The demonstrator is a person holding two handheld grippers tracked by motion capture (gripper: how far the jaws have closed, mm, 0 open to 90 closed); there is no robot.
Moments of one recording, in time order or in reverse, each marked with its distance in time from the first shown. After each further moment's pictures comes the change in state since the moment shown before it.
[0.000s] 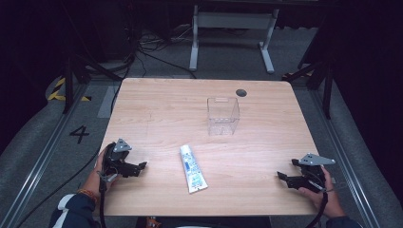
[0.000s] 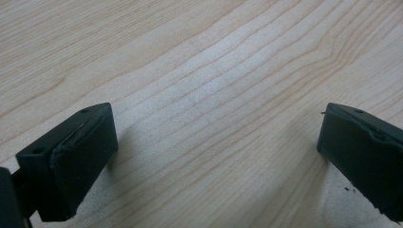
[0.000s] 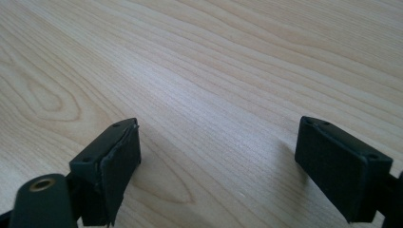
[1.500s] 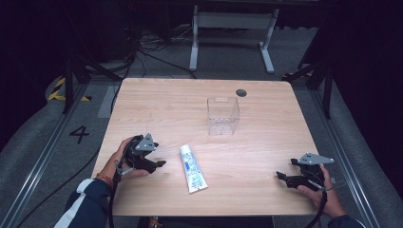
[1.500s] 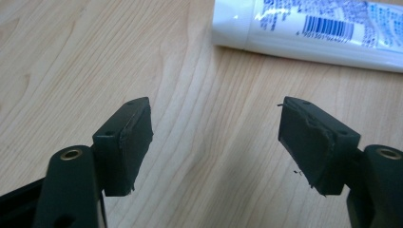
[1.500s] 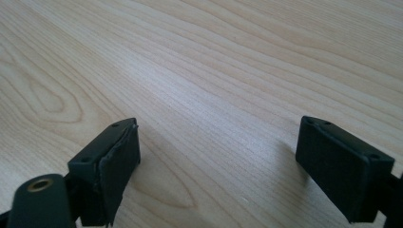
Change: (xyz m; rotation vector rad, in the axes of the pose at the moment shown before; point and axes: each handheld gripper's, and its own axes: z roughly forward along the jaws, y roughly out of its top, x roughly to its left) left arm -0.048 0.068 0.000 0.002 -0.227 0.432; right arm 0.001 0.002 0.002 0.008 0.004 -0.002
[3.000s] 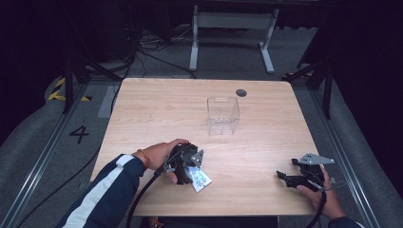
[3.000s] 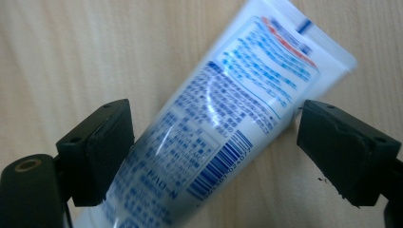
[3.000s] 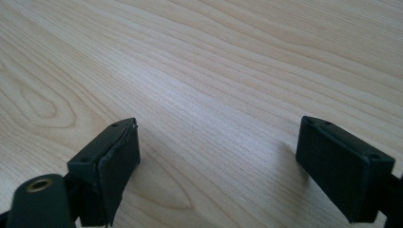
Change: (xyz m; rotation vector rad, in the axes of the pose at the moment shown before) left arm -0.051 0.093 0.080 0.349 -0.353 0.492; right arm 0.001 -0.001 0.000 -0.008 -0.023 0.021
